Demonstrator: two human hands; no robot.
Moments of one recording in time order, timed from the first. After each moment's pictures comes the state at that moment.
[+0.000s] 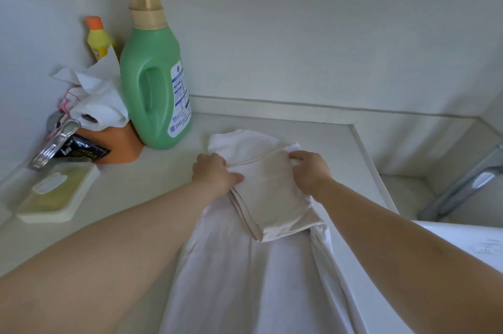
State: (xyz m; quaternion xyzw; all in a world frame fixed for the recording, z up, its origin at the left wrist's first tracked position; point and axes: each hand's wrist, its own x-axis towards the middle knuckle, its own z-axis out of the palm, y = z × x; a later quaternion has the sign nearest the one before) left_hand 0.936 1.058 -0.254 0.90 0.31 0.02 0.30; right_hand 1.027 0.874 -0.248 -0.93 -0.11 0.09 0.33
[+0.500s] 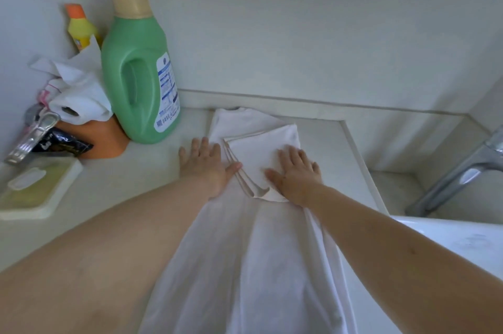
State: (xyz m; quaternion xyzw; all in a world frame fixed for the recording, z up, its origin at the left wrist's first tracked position) left_hand 0.948 1.052 -0.267 0.97 0.23 -0.07 0.03; right_hand 1.025 0.861 -0.275 -0.96 -0.24 0.10 0.07
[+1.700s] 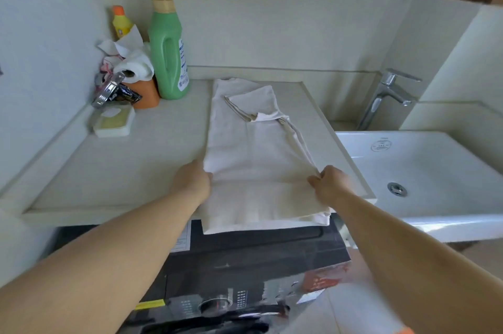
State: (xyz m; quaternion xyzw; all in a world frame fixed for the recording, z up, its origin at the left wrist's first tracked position) left_hand 0.650 0.993 -0.247 0.93 0.27 0.00 0.25; right_hand 0.728 0.724 -0.249 -0.97 0.08 0.07 0.23
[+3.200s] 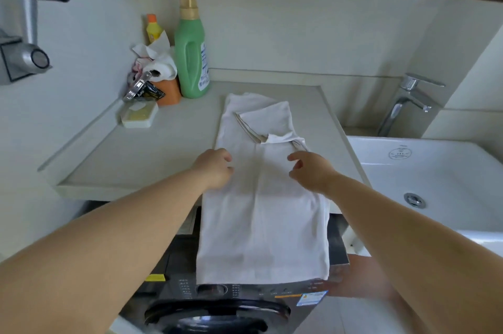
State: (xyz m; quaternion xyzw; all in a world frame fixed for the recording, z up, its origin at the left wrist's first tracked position) left_hand 0.643 0.961 -0.223 0.95 0.19 -0.02 0.24; right_hand 0.719 0.745 -0.219 -0.94 -0.16 0.15 0.25
